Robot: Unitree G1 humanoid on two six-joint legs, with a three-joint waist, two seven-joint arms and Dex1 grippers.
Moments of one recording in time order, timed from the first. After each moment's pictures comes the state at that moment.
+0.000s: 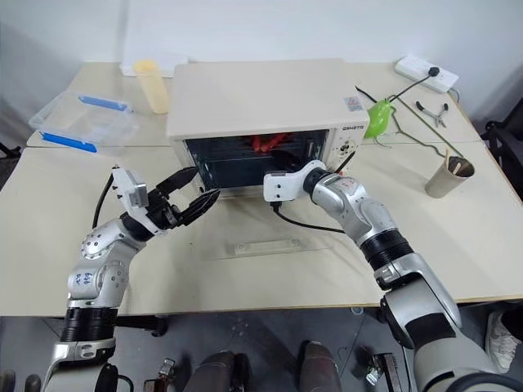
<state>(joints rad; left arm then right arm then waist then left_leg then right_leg) -0.39 0.37 0.17 0.02 -0.50 0.13 -0.78 -0.92 -0.46 0.42 0.50 -0.67 -0.35 0.24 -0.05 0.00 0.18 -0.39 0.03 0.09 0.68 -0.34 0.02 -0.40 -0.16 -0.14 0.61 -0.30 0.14</state>
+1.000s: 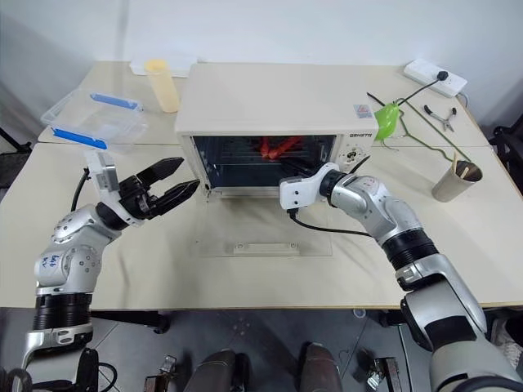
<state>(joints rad) -0.46 0.49 0.24 0.05 -0.63 0.30 -0.89 -0.87 -0.59 0.40 0.47 -0.57 -0.50 0.32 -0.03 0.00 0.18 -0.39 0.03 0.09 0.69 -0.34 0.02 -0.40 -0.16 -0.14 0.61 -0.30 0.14</state>
